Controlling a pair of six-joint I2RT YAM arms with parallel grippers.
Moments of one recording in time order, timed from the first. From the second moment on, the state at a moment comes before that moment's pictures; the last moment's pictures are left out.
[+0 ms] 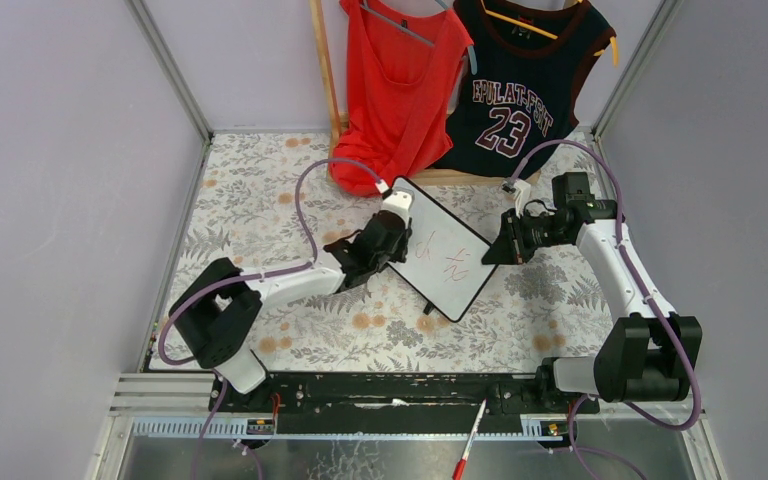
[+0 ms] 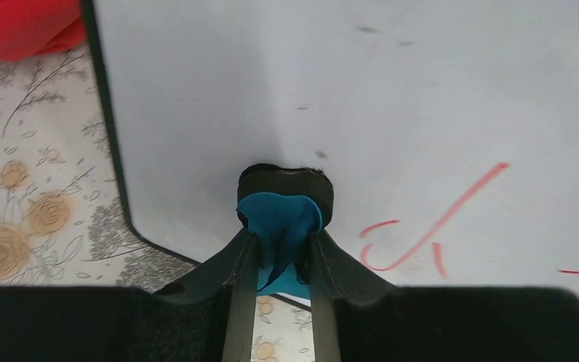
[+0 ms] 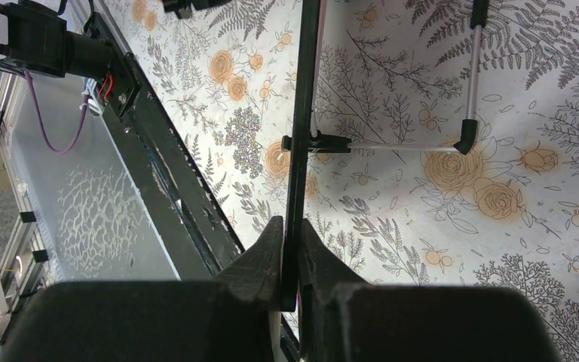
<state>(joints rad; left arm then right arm) -0.82 1.62 0.94 0.11 -0.29 -0.34 0.02 1.33 1.07 -0.97 -0.94 -0.42</state>
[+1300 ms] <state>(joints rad) -0.72 1.60 1.08 0.00 -0.28 -0.30 0.04 1.33 1.07 -0.95 -0.93 -0.44</state>
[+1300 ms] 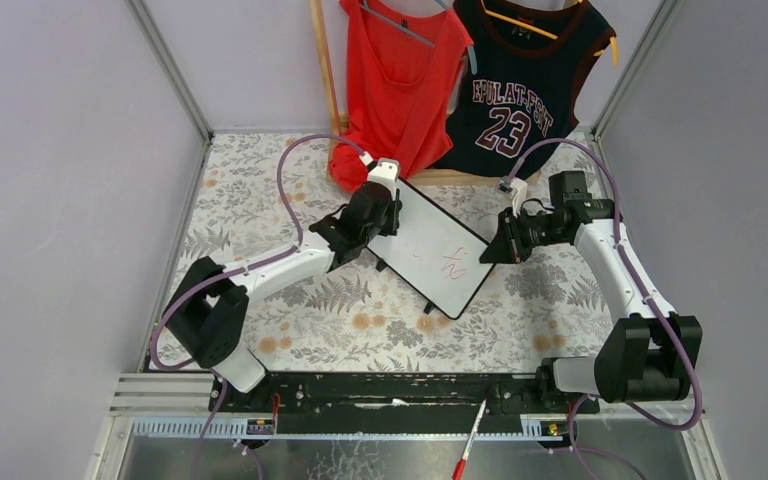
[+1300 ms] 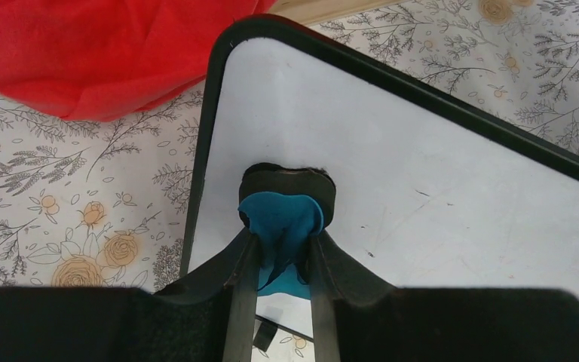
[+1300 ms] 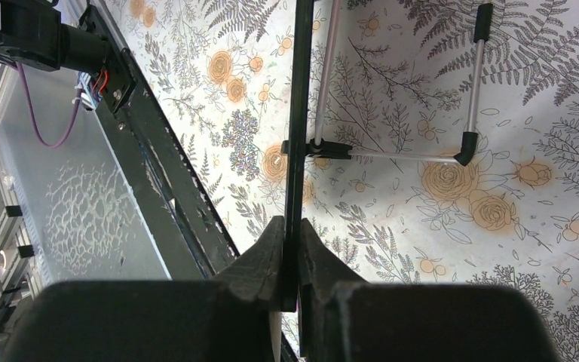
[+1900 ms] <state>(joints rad) -0.96 1.65 1.10 0.00 -0.31 -0.32 0.04 1.33 1.08 -0.97 -0.91 -0.42</state>
